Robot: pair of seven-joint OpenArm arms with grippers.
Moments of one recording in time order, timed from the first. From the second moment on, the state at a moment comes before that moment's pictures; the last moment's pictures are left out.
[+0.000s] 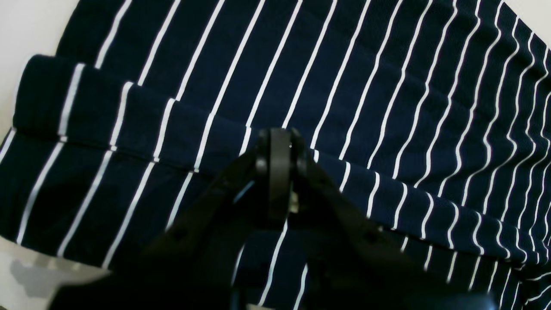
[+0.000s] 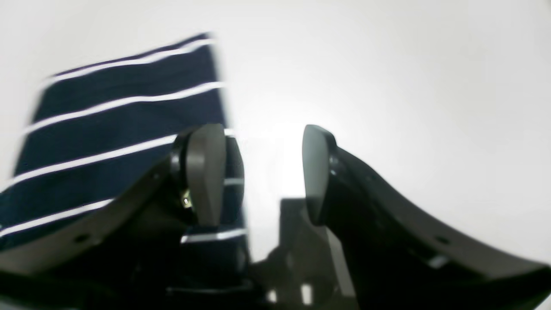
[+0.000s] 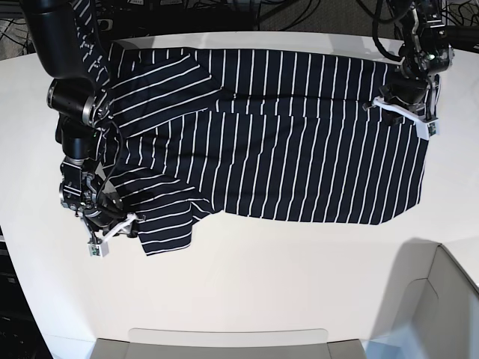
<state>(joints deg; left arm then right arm) 25.7 -15.4 -23.6 111.0 -35.6 1.0 53.3 41.0 12.1 19.8 20.2 -8.7 27.2 -13.3</state>
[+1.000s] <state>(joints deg) 19.4 -15.7 -23.5 111.0 -35.4 0.9 53.5 43.0 9.4 19.5 14.7 -7.6 27.4 -12.0</state>
